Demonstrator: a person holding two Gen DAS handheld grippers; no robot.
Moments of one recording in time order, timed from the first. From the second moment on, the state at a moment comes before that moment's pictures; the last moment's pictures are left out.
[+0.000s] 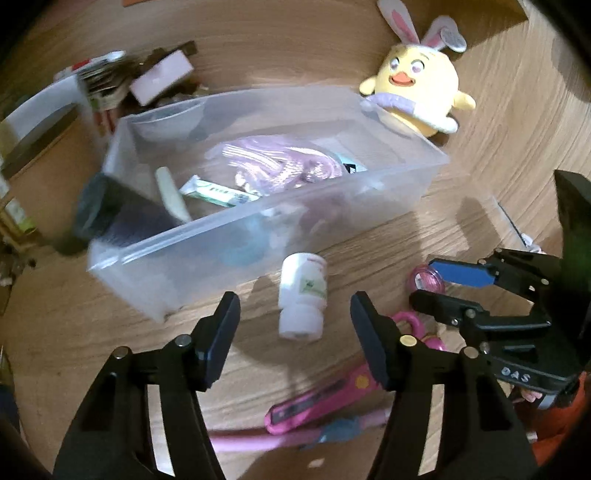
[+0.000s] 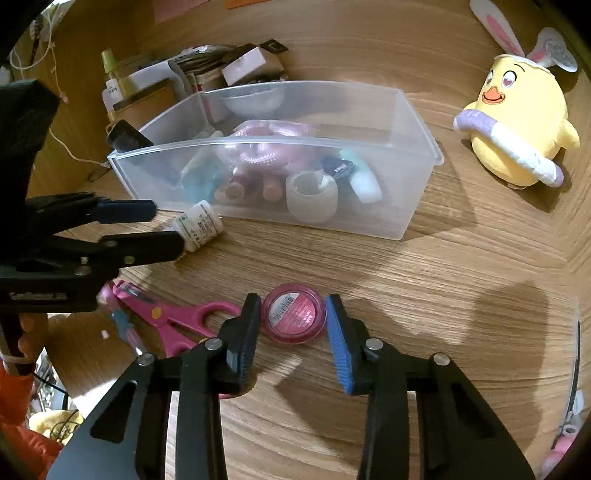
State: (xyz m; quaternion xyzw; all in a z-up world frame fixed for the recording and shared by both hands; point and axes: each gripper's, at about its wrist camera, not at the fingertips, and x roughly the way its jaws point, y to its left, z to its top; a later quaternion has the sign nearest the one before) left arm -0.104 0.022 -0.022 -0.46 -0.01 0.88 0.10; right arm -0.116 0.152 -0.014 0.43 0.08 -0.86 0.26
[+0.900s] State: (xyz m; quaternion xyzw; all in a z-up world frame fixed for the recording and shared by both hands) left arm -0.087 0.029 0.012 -0.40 -0.03 0.91 0.11; right arm -0.116 0.167 0.046 0.34 0.04 -0.91 0.25
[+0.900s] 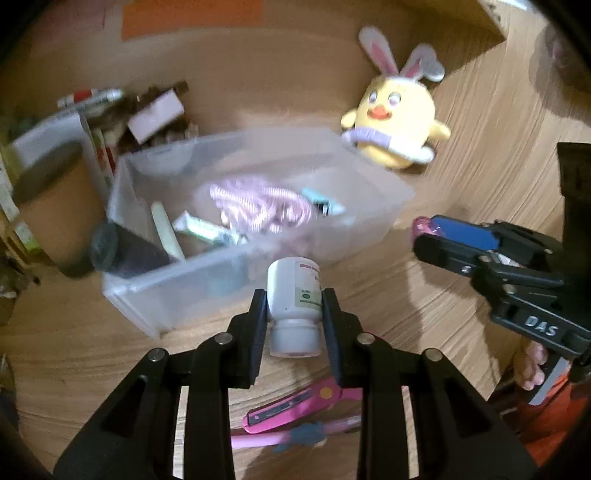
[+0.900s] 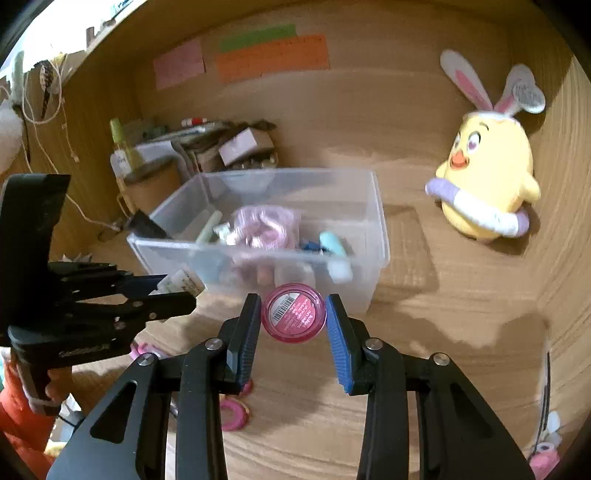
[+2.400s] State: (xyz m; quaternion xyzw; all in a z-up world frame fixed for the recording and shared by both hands) left arm -0.135 0.011 0.043 -0.36 -0.02 0.93 0.06; right arm -0.183 0.129 0.041 0.35 0.04 -0.90 0.24
